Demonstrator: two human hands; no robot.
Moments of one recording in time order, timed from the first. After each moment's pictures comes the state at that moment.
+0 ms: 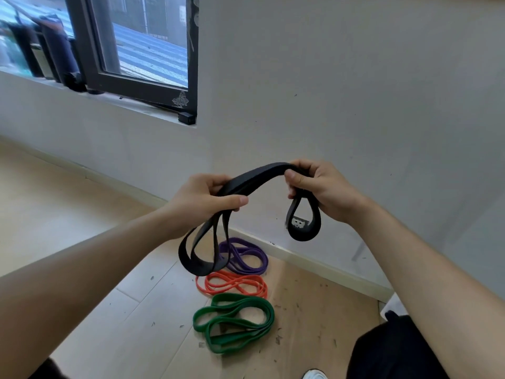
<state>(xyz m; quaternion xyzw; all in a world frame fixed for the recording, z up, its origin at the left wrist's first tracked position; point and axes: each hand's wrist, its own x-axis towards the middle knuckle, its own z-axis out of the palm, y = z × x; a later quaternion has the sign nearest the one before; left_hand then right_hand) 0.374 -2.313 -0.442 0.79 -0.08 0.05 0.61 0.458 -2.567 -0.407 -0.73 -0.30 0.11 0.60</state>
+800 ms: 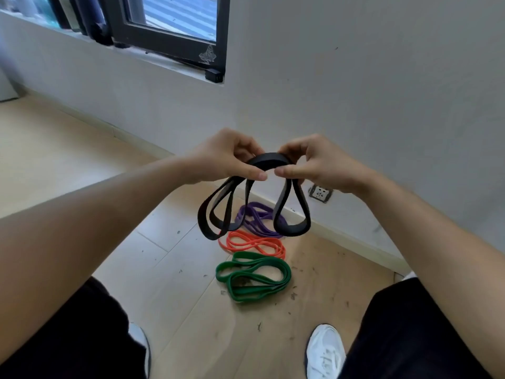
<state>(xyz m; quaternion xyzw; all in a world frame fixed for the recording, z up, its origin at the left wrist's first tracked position) 0.364 -2.290 -0.438 0.86 -0.12 0.01 0.50 0.422 -2.515 -0.415 -0.85 -0.38 0.09 0.35</state>
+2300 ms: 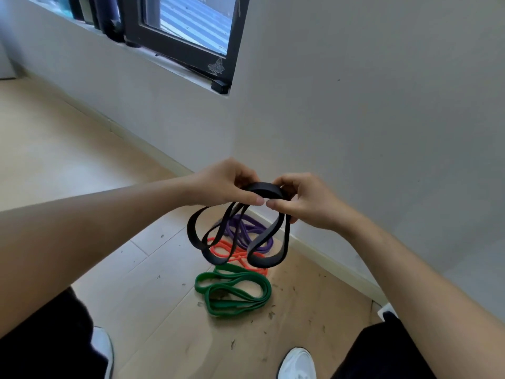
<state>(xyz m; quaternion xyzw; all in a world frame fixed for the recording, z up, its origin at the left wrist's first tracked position) 0.372 -2.294 -0.469 0.86 -0.17 0.02 0.48 0.410 -2.518 -0.431 -0.87 -0.36 0.10 0.31</state>
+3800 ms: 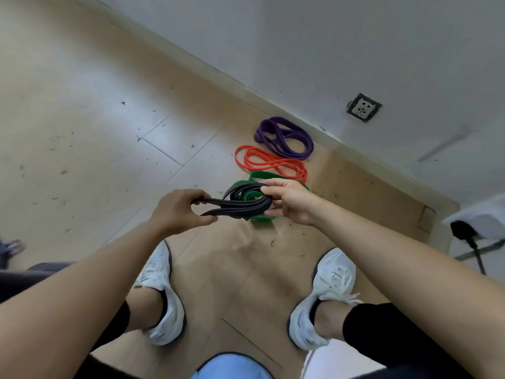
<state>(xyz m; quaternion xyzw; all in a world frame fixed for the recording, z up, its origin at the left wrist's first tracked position) 0.248 -2.244 -0.739 0.94 0.12 -0.07 0.32 0.381 -2.498 -0.699 -0.67 0.06 0.46 0.59</state>
